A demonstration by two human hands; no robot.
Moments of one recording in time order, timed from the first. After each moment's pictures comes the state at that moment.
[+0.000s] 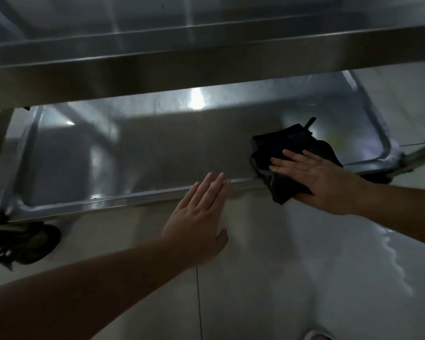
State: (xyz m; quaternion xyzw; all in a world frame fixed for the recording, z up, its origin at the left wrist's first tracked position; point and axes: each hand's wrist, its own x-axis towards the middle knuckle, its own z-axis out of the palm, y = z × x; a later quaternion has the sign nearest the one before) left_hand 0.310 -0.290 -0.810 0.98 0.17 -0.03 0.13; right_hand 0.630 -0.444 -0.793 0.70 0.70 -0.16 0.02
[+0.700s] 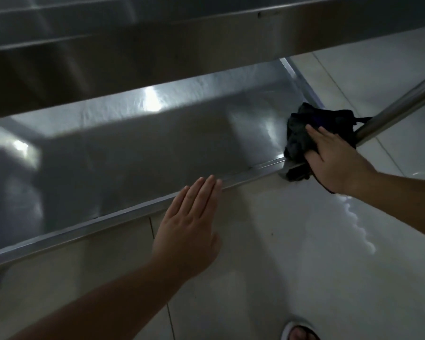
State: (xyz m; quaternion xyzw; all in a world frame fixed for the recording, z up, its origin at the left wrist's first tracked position) left_hand 0.374 -0.326 -0.825 0.98 0.14 0.03 0.11; right_hand 0.686 -0.512 -0.782 0.91 0.37 -0.15 -0.06
